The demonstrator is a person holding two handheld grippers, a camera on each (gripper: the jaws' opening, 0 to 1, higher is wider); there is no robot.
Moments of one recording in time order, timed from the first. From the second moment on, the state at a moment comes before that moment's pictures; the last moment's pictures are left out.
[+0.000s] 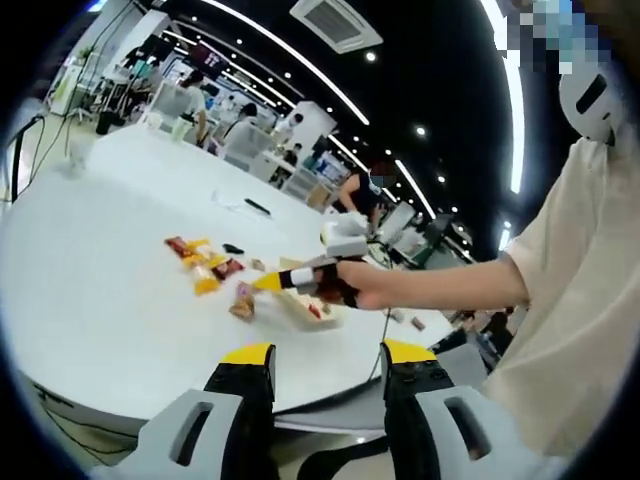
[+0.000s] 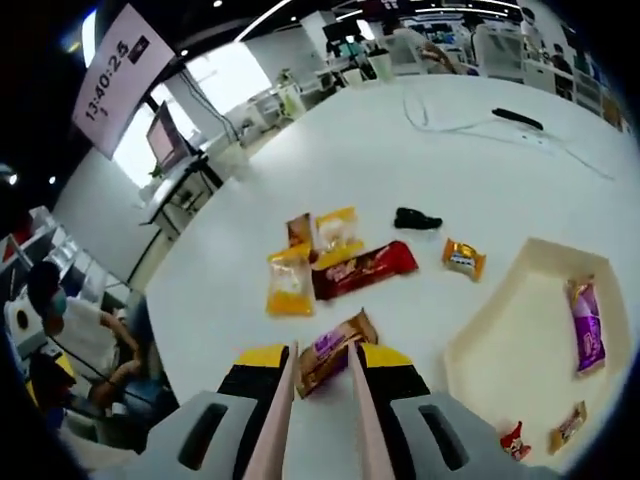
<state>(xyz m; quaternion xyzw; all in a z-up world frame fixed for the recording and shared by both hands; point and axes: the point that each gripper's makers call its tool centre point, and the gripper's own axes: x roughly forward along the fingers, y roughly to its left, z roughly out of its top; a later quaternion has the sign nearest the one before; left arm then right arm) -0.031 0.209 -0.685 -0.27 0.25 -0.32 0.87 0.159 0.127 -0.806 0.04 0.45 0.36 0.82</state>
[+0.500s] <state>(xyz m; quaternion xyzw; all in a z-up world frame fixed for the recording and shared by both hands) -0.029 0.213 -0.687 -0.27 0.25 -0.32 0.87 0.168 0.146 -0.810 -0.02 0.44 0.39 0.81</state>
